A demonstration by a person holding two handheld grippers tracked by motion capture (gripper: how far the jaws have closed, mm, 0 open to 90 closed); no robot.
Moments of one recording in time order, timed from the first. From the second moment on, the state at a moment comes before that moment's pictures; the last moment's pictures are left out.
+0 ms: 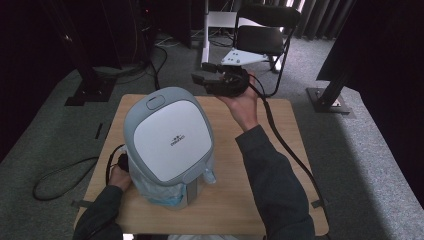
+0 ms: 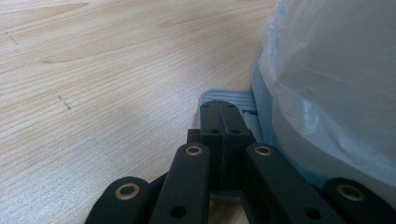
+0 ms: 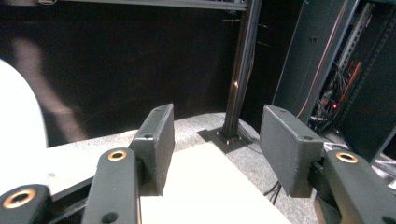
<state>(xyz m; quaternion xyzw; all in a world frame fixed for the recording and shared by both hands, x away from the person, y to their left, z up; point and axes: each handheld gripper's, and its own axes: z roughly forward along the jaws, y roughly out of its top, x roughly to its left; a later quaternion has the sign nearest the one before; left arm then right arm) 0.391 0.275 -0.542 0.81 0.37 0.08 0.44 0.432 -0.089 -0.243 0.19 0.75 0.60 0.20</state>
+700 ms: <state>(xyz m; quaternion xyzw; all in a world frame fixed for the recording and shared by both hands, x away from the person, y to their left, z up) 0.384 0.283 -0.531 0.79 0.38 0.11 0.47 0.448 -0.113 -0.304 0.25 0.76 0.57 0.21</state>
